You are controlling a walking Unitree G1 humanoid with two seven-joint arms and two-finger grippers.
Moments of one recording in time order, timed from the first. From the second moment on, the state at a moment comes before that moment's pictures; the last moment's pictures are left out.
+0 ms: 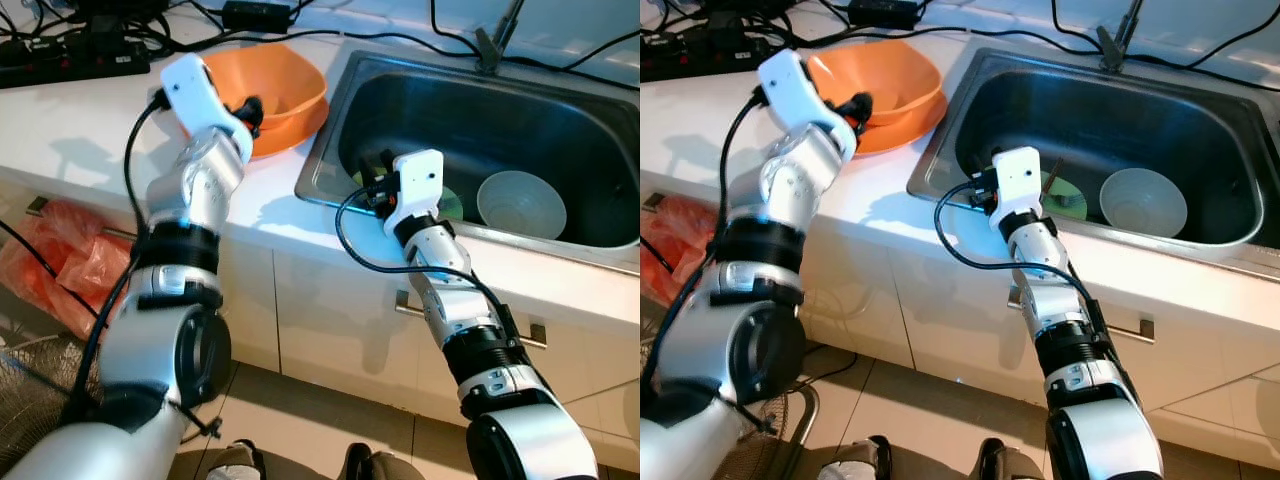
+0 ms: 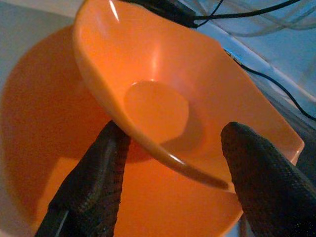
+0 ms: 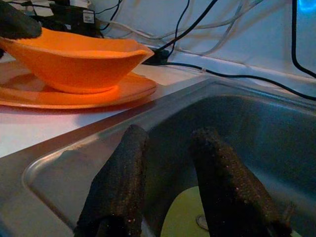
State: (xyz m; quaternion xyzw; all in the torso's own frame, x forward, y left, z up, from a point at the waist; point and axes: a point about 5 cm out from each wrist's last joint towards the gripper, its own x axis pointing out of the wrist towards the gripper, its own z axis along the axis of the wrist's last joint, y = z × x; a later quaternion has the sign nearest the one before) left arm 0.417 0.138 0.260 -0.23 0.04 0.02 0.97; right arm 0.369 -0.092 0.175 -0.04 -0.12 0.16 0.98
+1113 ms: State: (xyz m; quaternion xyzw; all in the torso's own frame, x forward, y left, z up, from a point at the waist) left arm 0.426 0.141 0.239 -0.30 0.07 0.04 0.95; right arm 0.370 -0.095 0.174 -0.04 -0.12 0.16 0.98
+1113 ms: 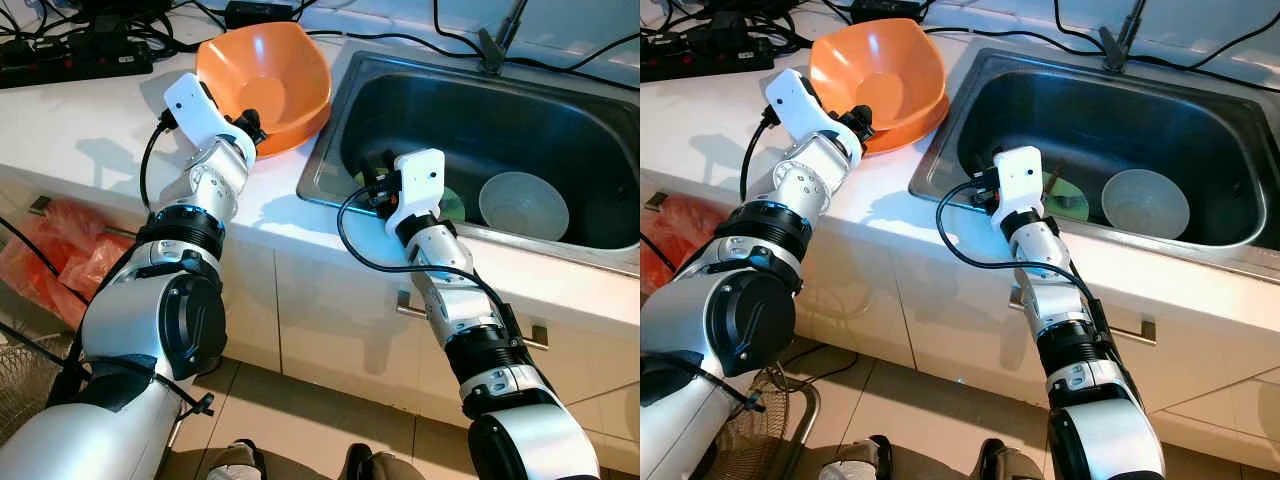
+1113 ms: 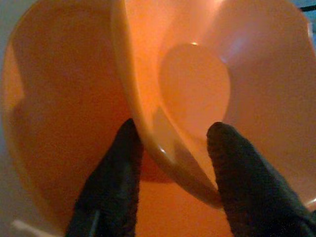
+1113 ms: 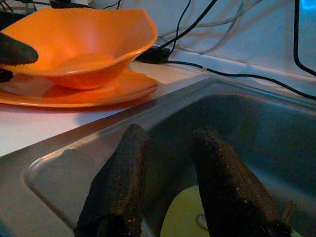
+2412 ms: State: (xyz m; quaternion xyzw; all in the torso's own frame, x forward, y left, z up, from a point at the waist) left arm 0.426 0.143 0.247 -0.34 -0.01 0.02 0.94; right arm 0.370 -0.095 0.174 -0.04 -0.12 0.16 0.98
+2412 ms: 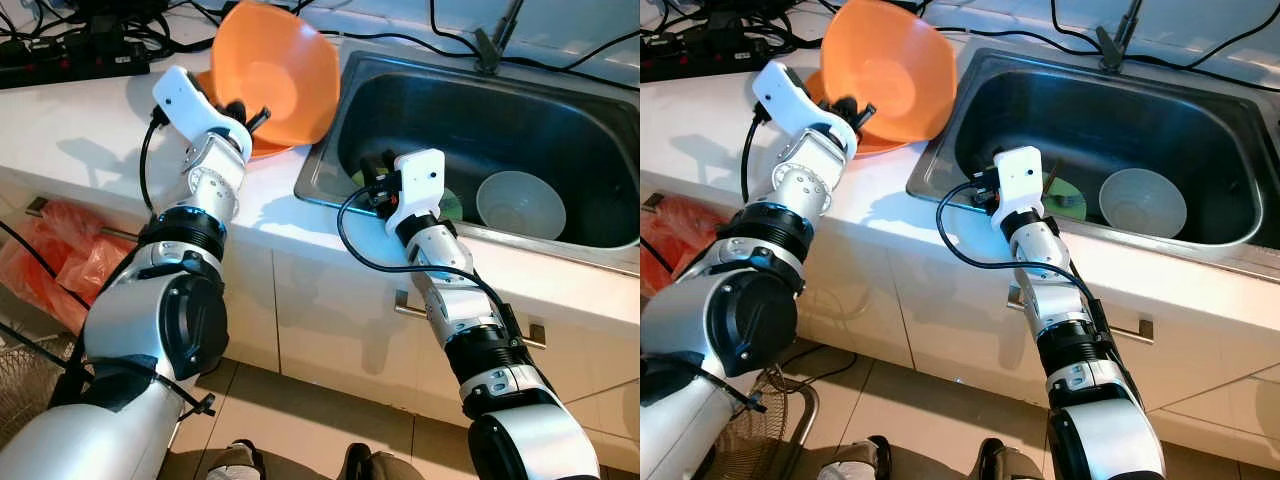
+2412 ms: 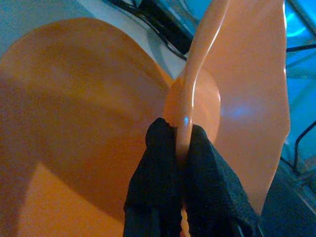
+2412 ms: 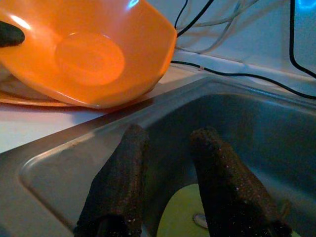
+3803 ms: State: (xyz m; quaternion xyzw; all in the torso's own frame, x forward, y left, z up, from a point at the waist) left arm 0.387 0.128 0.243 -0.25 -0.17 -0.15 0.94; right arm 0.379 -0.120 0.181 0.16 -0.07 0.13 0.98
